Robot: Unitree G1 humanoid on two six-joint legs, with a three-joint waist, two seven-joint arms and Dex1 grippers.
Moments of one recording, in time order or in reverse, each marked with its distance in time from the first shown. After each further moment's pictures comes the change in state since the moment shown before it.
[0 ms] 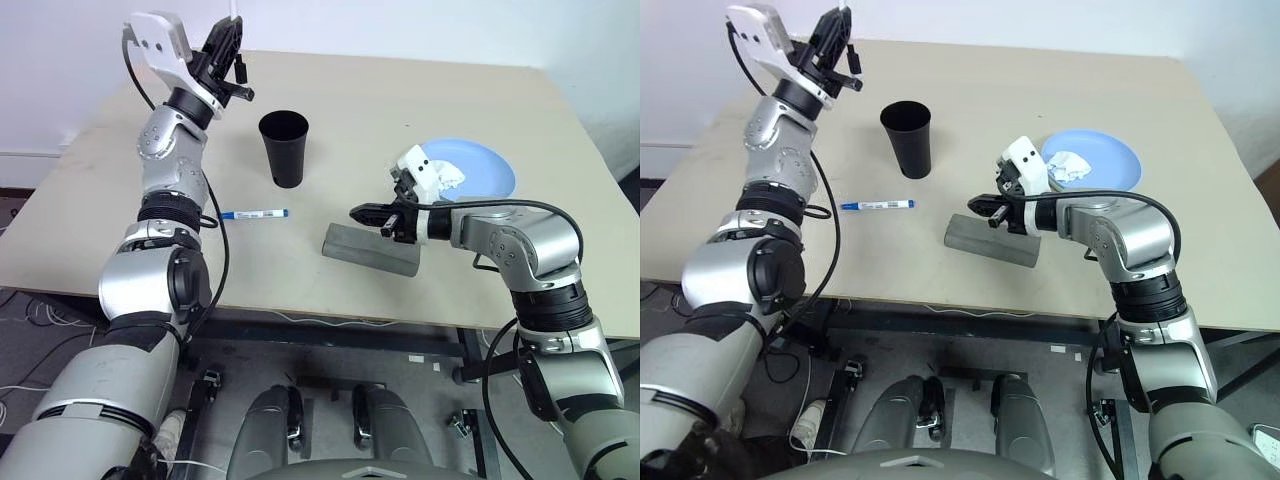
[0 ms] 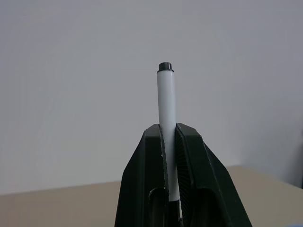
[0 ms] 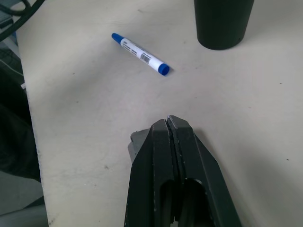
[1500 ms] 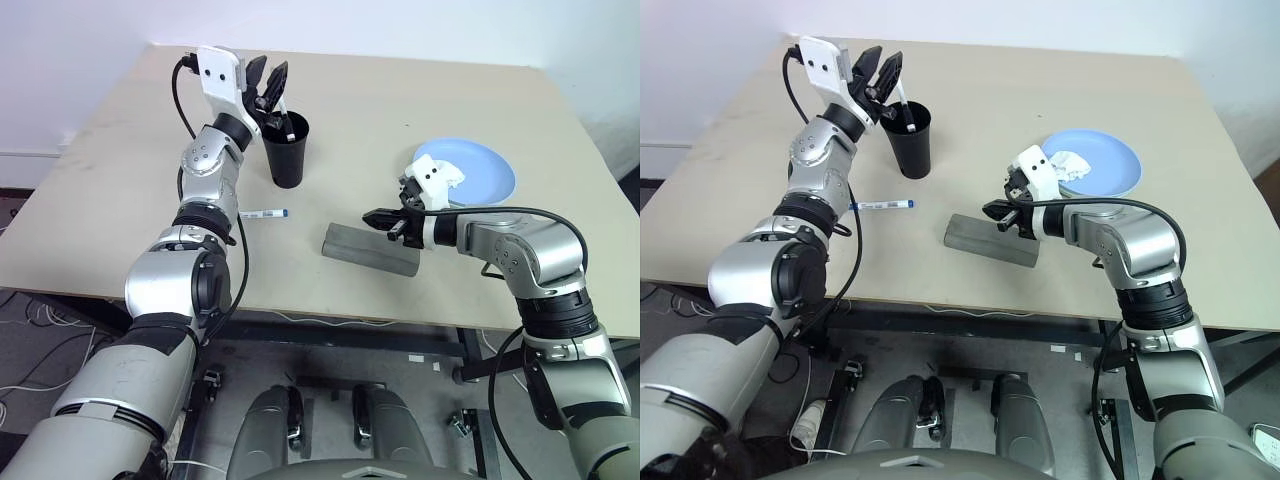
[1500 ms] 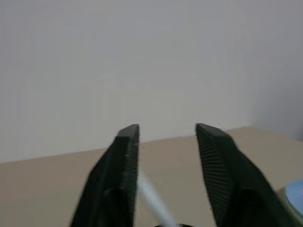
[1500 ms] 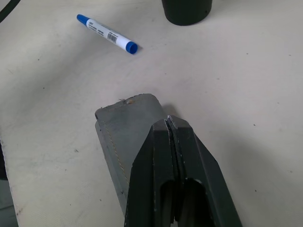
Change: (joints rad) left arm -0.003 -0.078 -0.037 0.107 0.189 -0.094 0.162; right arm 0.046 -0.026 -0.007 -0.002 -0.032 0.000 -0.055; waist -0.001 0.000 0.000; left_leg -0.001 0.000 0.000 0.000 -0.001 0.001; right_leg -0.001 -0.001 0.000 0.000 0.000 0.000
